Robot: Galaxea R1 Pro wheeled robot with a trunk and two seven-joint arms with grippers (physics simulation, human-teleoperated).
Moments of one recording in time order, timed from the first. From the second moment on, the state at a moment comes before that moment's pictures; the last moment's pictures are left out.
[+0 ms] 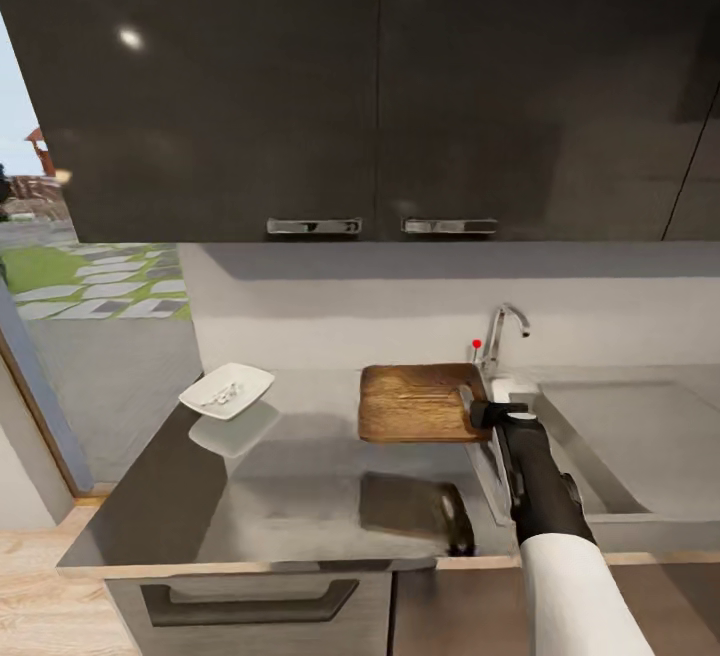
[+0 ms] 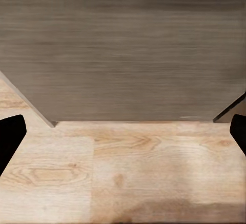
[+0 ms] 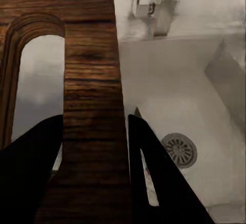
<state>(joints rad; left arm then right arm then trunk) 0.17 0.04 -0.12 -0.68 0.12 -0.41 0.04 -0.67 0.15 -0.29 -1.09 0.40 0.59 0.02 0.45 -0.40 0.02</state>
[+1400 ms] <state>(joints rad) 0.17 0.04 -0.12 -0.67 0.12 -0.41 0.04 -0.81 0.15 -0.35 -1.01 -0.40 0.50 -1.27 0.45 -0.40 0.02</state>
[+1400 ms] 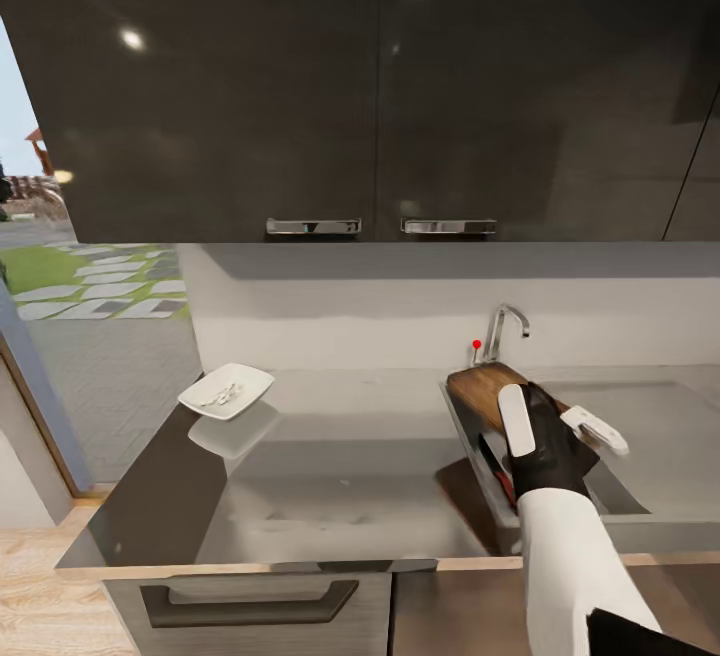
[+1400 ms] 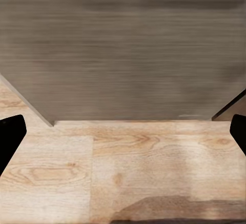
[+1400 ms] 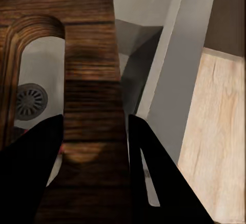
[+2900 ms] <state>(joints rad) 0.17 0.04 -0.12 -0.68 0.12 -0.41 0.04 -0.89 0.14 -0.35 -0.78 -0.46 0.21 -1.53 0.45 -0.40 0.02</state>
